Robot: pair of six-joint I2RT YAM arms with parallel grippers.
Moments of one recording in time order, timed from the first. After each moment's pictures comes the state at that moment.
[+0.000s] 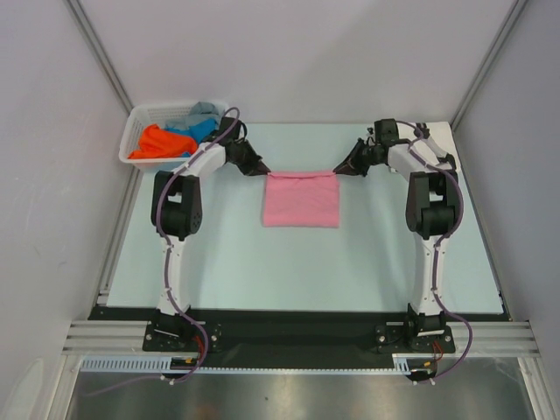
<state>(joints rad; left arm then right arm) -0.22 2.32 1.91 -0.57 0.40 -0.86 0.10 2.27 1.81 -0.46 -0.62 0.70</state>
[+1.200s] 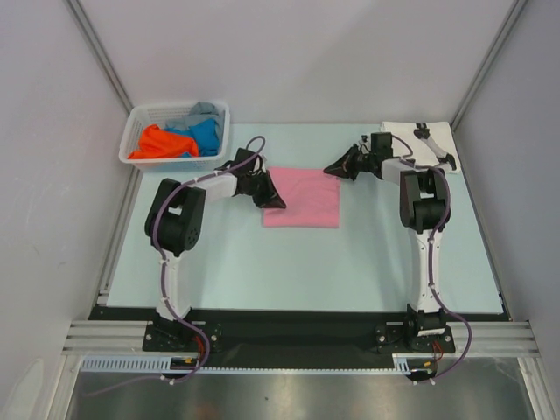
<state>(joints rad) -0.36 2.12 1.43 -0.27 0.51 -0.72 0.11 2.41 1.73 -0.03 -0.83 0.93</state>
